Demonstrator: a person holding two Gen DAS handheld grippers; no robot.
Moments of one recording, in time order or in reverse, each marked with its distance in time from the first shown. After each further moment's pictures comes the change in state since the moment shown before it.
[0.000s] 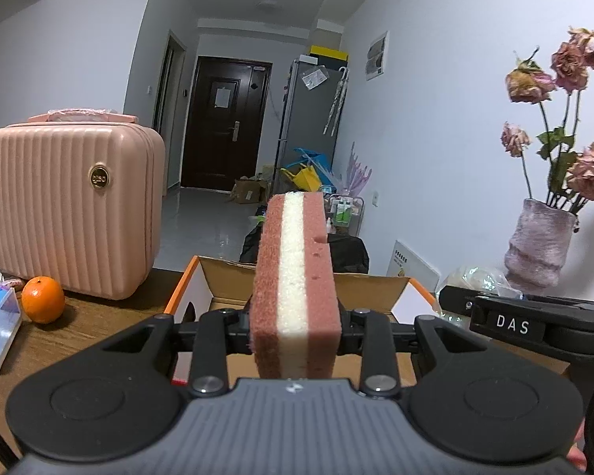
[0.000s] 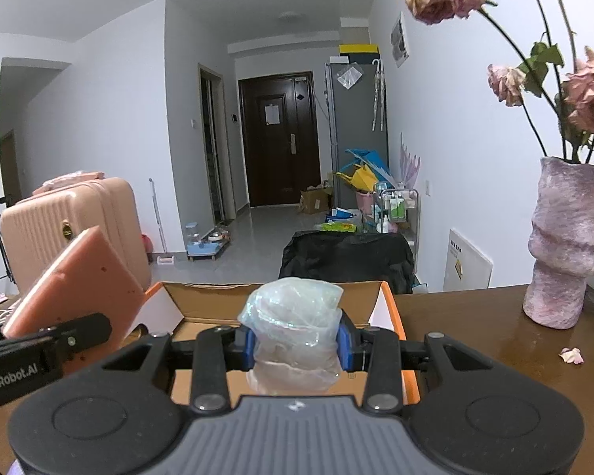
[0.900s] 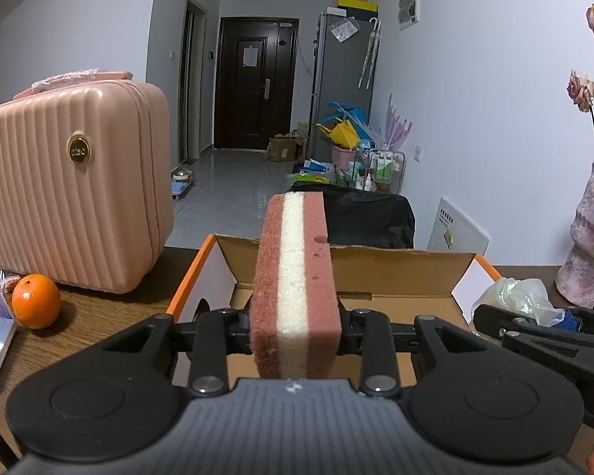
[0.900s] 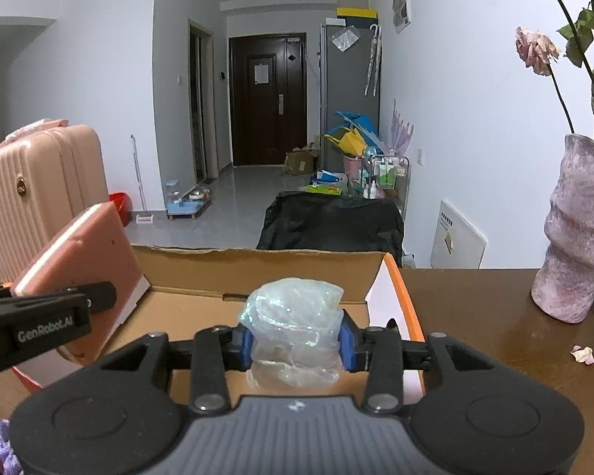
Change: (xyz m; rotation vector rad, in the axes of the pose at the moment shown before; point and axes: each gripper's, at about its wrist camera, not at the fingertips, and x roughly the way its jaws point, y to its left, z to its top) left arm 0.094 0.001 0.012 0.029 0.146 0.135; right arm 0.065 0.007 -0.002 -0.043 0.128 -0.064
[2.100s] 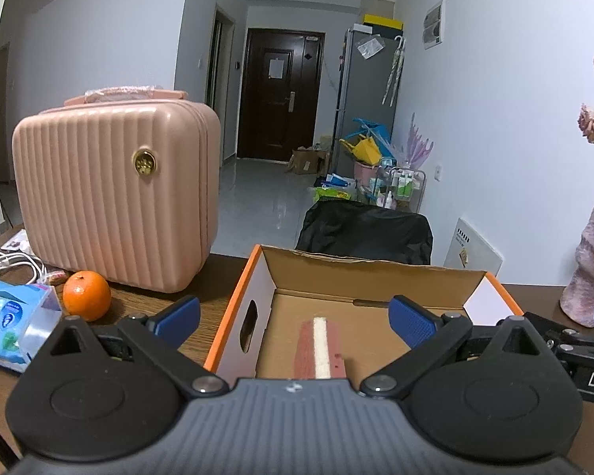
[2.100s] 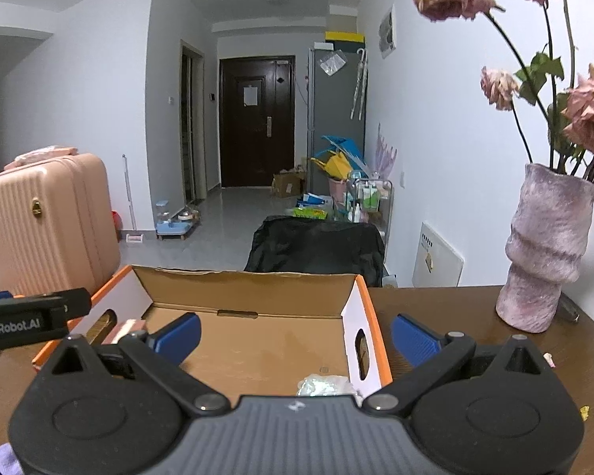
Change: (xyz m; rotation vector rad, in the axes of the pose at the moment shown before) left arm -0.045 0.026 0.003 -0.057 -0.032 0.058; right arm -0.063 -0.001 0.002 -0.006 -0.080 -0.039
